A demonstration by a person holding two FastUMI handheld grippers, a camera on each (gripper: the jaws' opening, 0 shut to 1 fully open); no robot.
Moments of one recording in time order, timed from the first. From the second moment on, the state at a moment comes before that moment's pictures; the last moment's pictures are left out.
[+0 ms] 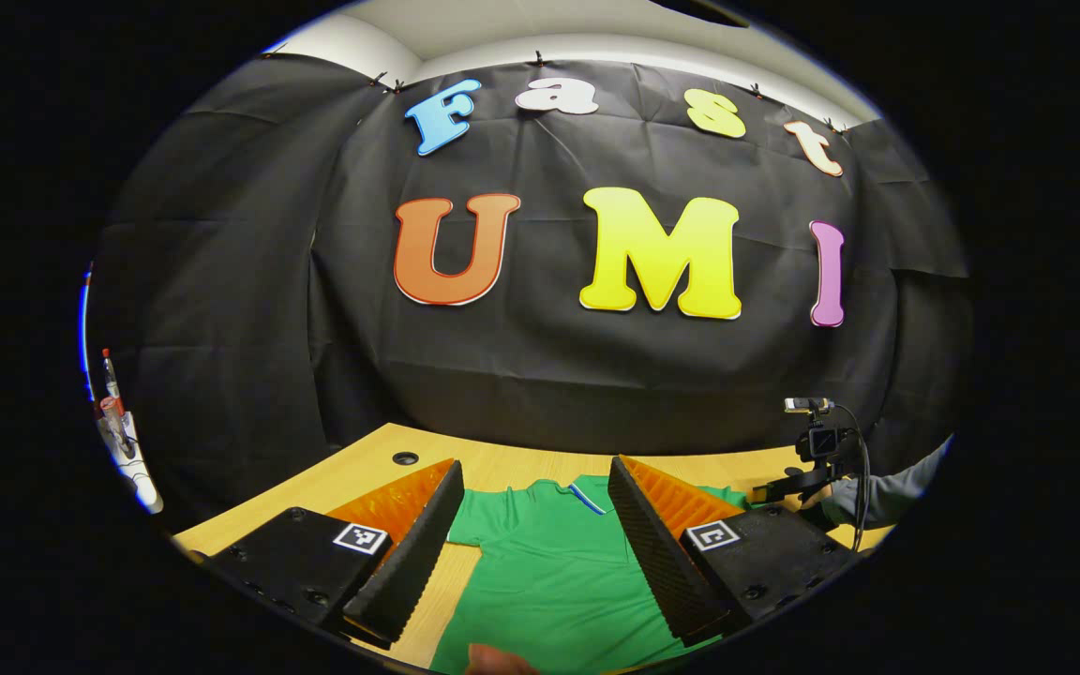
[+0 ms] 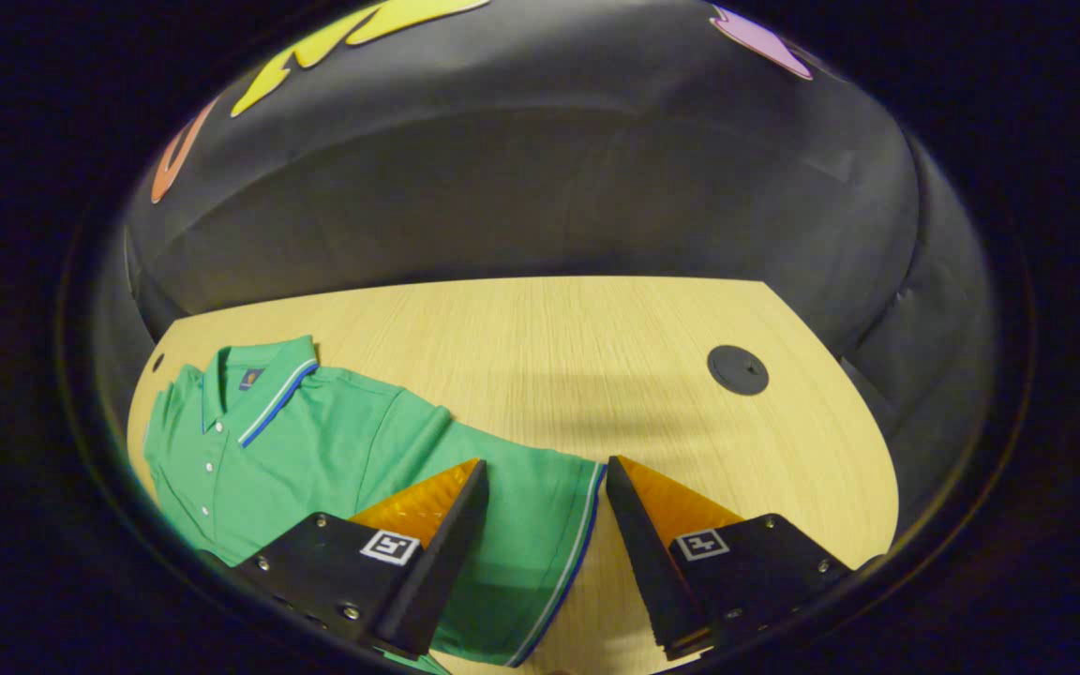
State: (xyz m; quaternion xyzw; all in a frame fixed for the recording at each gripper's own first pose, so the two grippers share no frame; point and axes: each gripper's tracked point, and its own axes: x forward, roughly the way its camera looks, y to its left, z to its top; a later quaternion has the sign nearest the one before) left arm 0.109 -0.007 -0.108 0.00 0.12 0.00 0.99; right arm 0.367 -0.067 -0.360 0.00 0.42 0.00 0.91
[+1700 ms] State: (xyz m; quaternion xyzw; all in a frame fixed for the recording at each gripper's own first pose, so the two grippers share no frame) left arm 0.091 0.017 -0.100 0.02 0.12 0.03 0.99; right arm 0.321 0.122 -0.280 0.03 0.34 0.14 0.93
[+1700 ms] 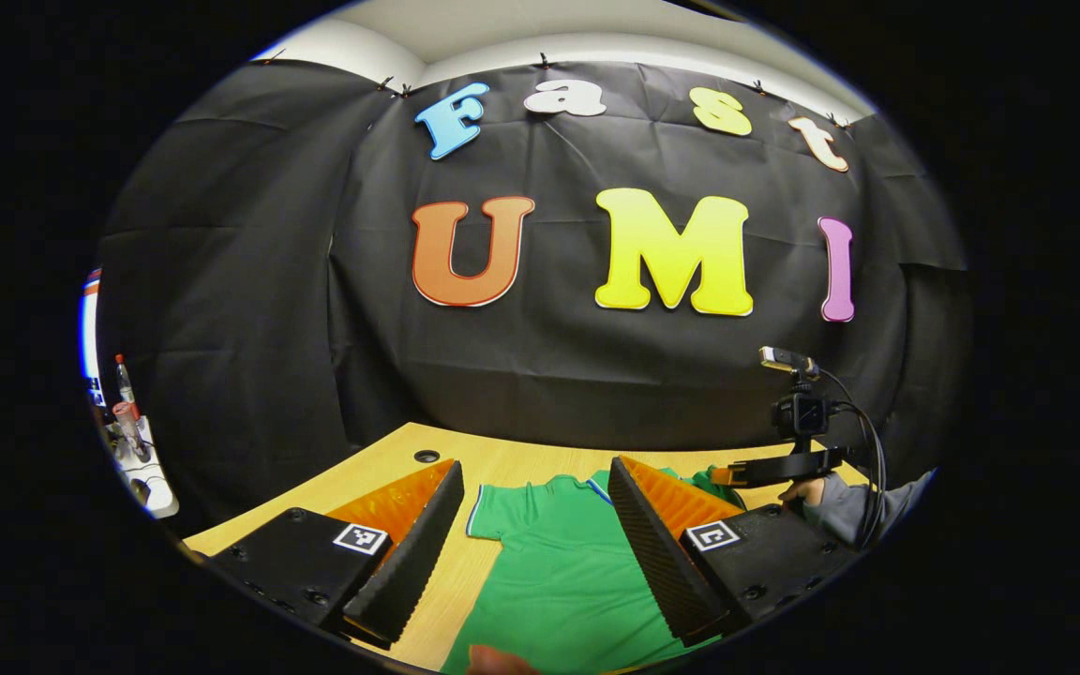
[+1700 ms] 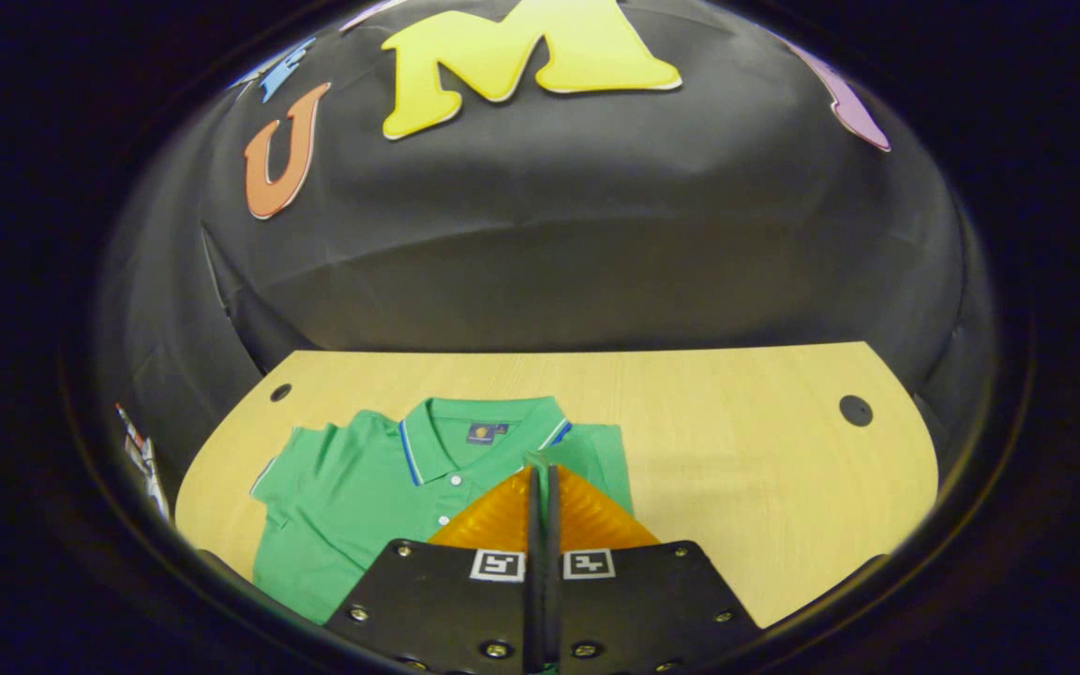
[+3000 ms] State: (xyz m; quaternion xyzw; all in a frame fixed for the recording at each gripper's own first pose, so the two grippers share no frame) left arm 0.182 0.057 -0.159 0.01 0.16 0.05 0.99; right arm 0.291 0.069 -0.186 0.00 0.20 0.14 0.97
